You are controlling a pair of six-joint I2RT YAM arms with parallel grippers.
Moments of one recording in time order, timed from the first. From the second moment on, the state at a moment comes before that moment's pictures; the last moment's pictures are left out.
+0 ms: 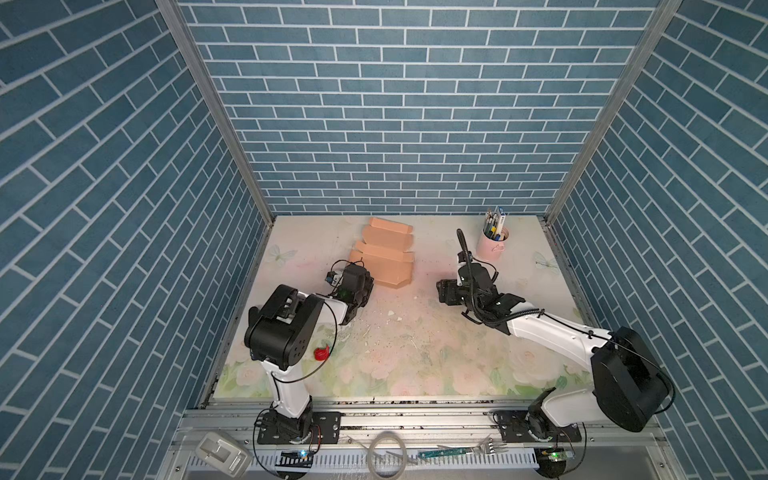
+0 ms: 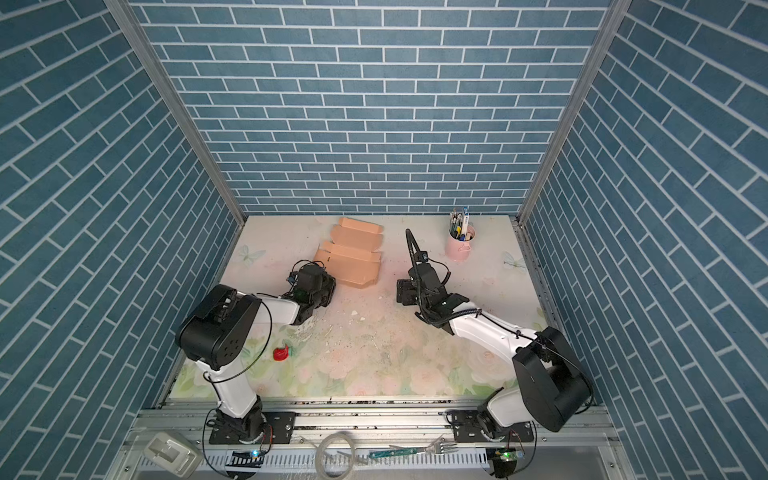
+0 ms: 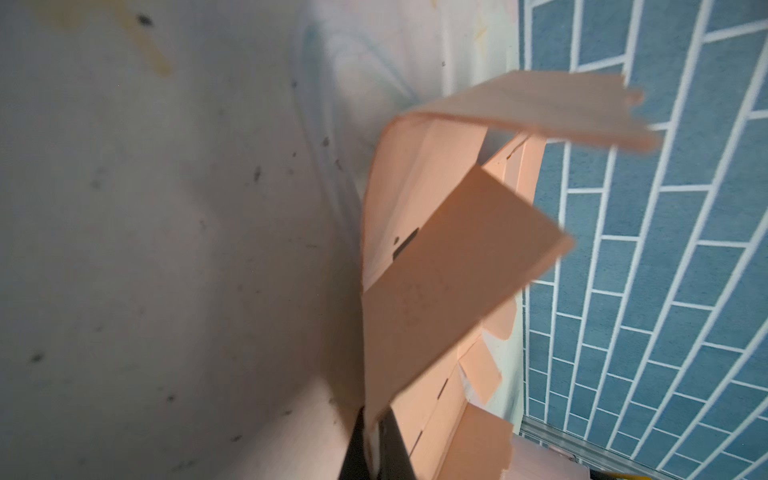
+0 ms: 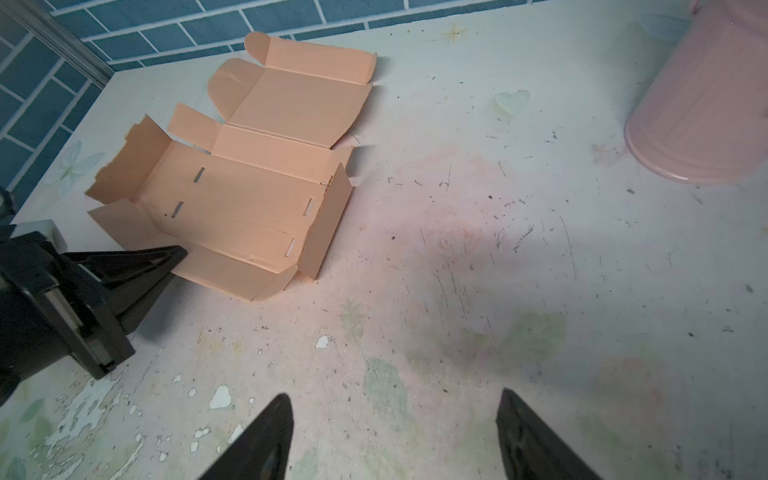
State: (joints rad) left arm -0.38 1.80 0.75 0.45 -0.10 -1.45; right arm 0.67 1.42 0.83 -0.07 0.17 0.45
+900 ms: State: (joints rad) left arm -0.30 1.38 0.78 -0.09 0.55 -0.87; right arm 0.53 1.24 0.83 -0.21 0.12 0.37
